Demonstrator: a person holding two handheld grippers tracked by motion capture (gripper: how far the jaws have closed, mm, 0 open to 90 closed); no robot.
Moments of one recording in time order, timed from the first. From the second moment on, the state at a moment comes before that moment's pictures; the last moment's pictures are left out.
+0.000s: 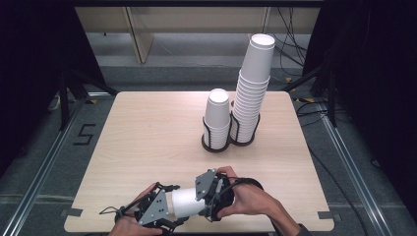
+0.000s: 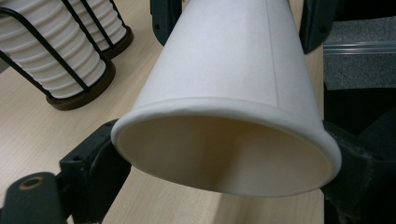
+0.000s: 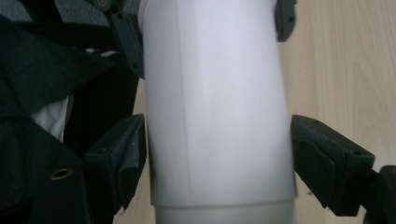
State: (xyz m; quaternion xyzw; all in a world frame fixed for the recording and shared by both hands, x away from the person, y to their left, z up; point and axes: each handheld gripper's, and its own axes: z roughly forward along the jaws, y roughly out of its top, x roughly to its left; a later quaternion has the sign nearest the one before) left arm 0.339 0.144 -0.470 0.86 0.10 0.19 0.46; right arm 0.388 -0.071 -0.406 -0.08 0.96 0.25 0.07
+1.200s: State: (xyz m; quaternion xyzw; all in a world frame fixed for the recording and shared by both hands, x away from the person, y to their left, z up) left arm 0.348 0.154 -0.473 0.76 0.20 0.11 0.61; right arm 0.413 -0.102 -0.410 -0.08 0.93 0.36 0.02
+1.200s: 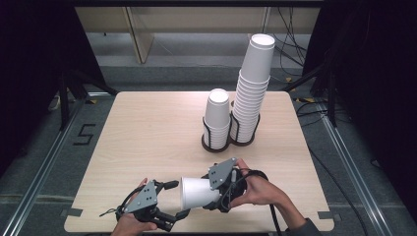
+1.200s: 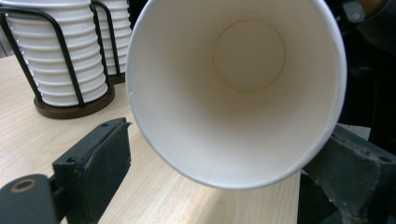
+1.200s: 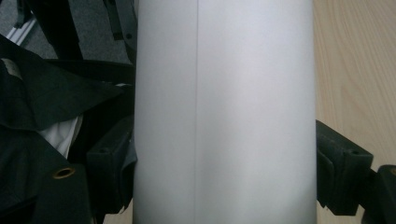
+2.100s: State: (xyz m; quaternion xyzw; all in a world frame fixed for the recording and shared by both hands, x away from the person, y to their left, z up) left arm 0.348 0.154 -0.470 0.72 0.20 0.07 0.66; right arm 0.410 -0.090 -0.428 -0.07 0.92 0.39 -0.03
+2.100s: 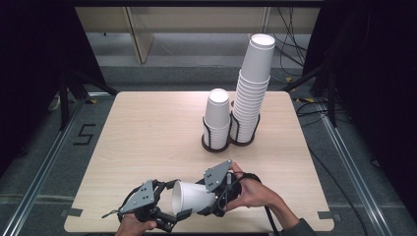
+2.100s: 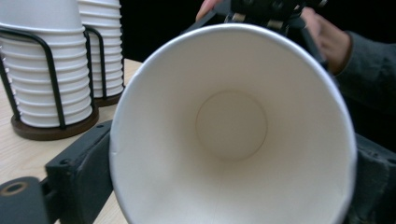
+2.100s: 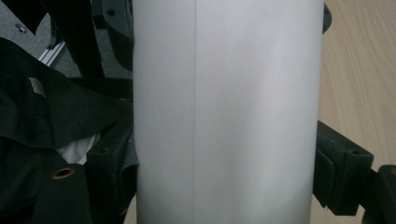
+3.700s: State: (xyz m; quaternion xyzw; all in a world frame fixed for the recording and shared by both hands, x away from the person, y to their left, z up) left arm 0.349 0.151 -0.472 0.69 0.28 0.08 0.67; right arm 0.409 -0.083 -0.431 -0.01 0.90 0.44 -0.01
